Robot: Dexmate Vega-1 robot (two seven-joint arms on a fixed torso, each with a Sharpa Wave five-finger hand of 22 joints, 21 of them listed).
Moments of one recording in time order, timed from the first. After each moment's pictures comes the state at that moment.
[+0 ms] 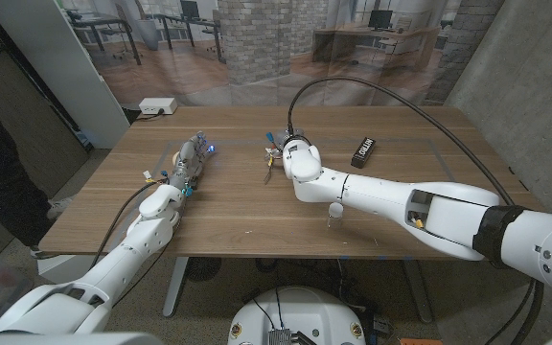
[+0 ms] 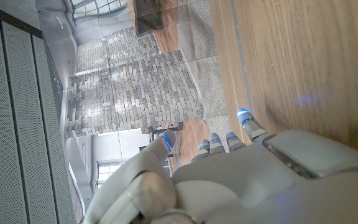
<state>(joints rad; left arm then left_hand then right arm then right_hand) 0.80 0.48 0.31 -1.05 -0.74 -0.38 -0.16 0.17 0.14 0.67 0.16 0.21 -0.16 0.06 0.18 0.17 -0.11 -0.01 0.20 0.18 -0.17 0.01 0.19 0.17 -0.17 -0.02 0.67 0.18 -0.19 -0.21 -1.35 -1.30 -0.67 -0.86 0.20 0.51 -0.10 0.15 -0.13 0.33 0.56 0.01 0.23 0.19 0.59 0.01 0.22 0.21 0.56 -0.05 0.22 0.19 0.65 -0.01 0.21 0.18</state>
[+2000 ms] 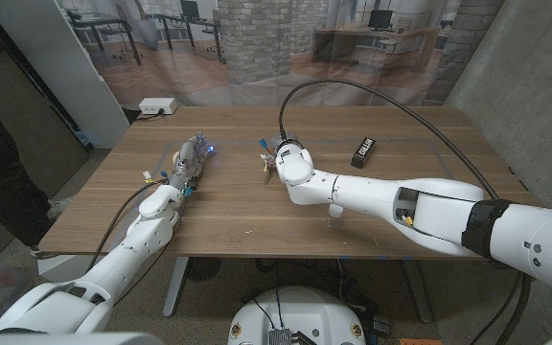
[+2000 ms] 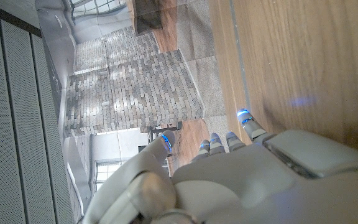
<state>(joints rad) 0.80 0.47 0.31 -1.04 -0.75 -0.38 -0.17 0.17 0.13 0.67 0.15 0.21 -0.16 0.06 0.18 0.17 -0.11 -0.01 0.20 0.18 -0.17 0.01 0.19 0.17 -0.17 -0.02 0.66 0.18 -0.16 -0.14 -1.43 -1.17 -0.65 -0.84 0.19 0.59 -0.08 0.14 -0.13 0.36 0.60 -0.02 0.23 0.19 0.62 -0.01 0.22 0.21 0.59 -0.06 0.22 0.20 0.64 -0.05 0.21 0.18</state>
